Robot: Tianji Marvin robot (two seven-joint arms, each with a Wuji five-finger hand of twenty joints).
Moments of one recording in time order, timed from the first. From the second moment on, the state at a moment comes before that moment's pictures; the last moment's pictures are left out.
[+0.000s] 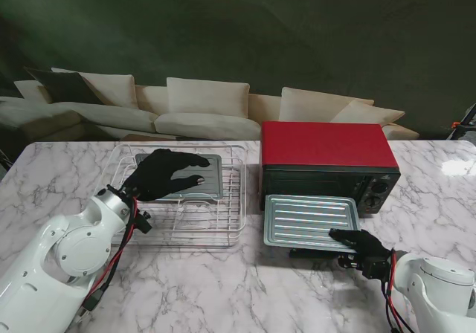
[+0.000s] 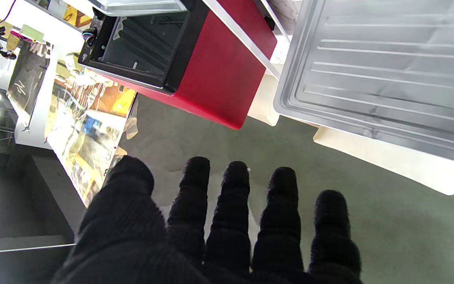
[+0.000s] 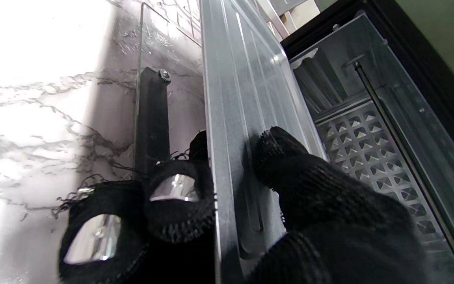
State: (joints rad) left arm 1.56 -1.07 -1.35 -1.79 0.65 -0.30 -0.12; right arm -1.77 -1.16 1.66 -1.58 0.53 0.58 0.37; left_hand 0.92 -0.06 0.01 0.02 0.59 0.08 0.22 0.49 0.65 0.12 0.18 0.34 0.50 0.22 0.21 0.45 0.09 0.28 0.57 0.45; right_hand 0.81 -0.41 0.82 -0.24 0.65 0.11 0.99 0.54 1.02 0.21 1.02 0.80 1.28 0.03 1.44 0.67 1.13 0.26 1.79 0.65
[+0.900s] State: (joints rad) left arm 1.56 -1.07 -1.34 -1.79 0.65 -0.29 -0.13; right arm -1.73 -1.17 1.67 -1.52 0.54 0.55 0.37; left_hand 0.92 -0.06 0.01 0.02 0.59 0.08 0.22 0.50 0.65 0.12 0.18 0.34 0.50 0.22 0.21 0.45 0.09 0.28 0.57 0.45; right_hand 0.82 -0.40 0.81 -0.22 0.63 0.10 0.99 0.57 1.02 0.18 1.03 0.82 1.29 0.03 1.49 0.69 1.16 0.25 1.80 0.64
